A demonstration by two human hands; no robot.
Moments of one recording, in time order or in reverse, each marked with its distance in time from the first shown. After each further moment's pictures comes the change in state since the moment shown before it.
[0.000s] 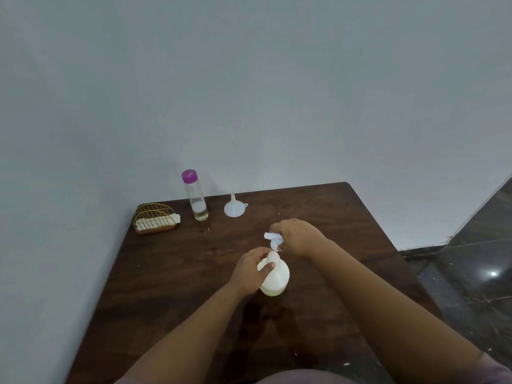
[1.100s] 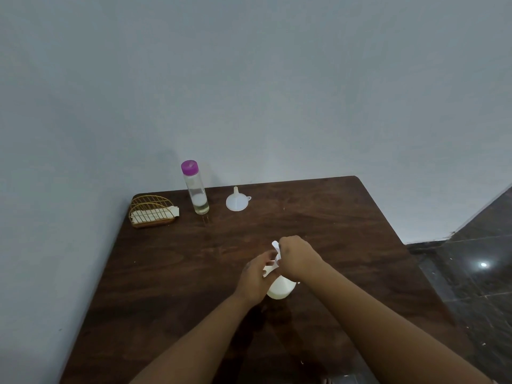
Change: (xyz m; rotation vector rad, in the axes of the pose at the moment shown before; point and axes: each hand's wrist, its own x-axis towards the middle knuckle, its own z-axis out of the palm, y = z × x) left_hand -0.001 -0.012 0.011 -0.248 0.026 0.017; right_hand 0.020 -0.012 0.047 0.061 -0.082 0.261
